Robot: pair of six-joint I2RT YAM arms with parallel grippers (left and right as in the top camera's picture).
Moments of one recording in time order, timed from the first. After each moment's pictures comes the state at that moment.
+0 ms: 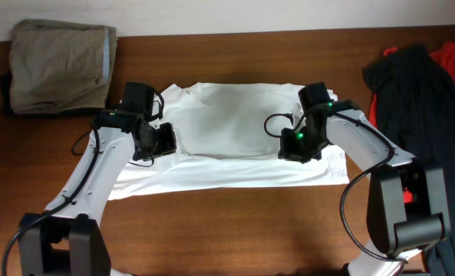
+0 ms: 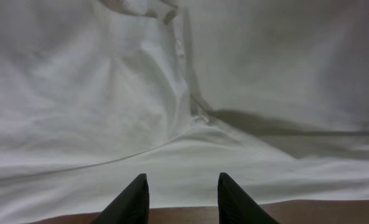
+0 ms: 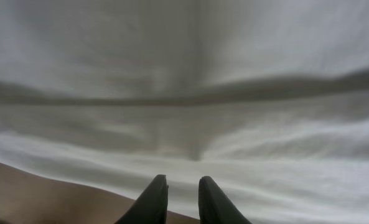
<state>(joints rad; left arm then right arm) -0.15 1.66 1.23 -0.88 0.16 -0.35 0.18 1.85 1.21 -0.86 -0.37 0.29</state>
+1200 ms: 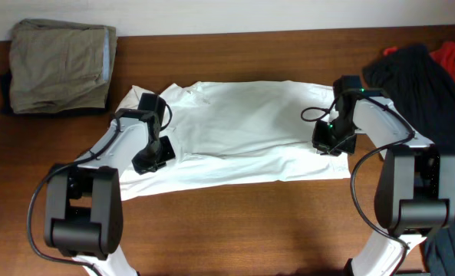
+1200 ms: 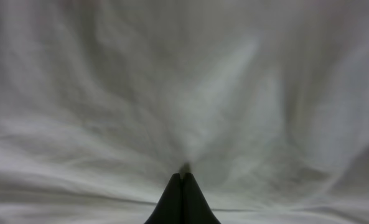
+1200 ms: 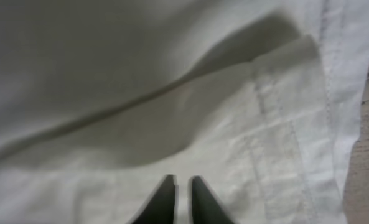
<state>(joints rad) -0.16 1.90 1.22 -0.90 -0.05 -0.52 -0.03 1.96 1.32 -0.96 -0.16 0.31</state>
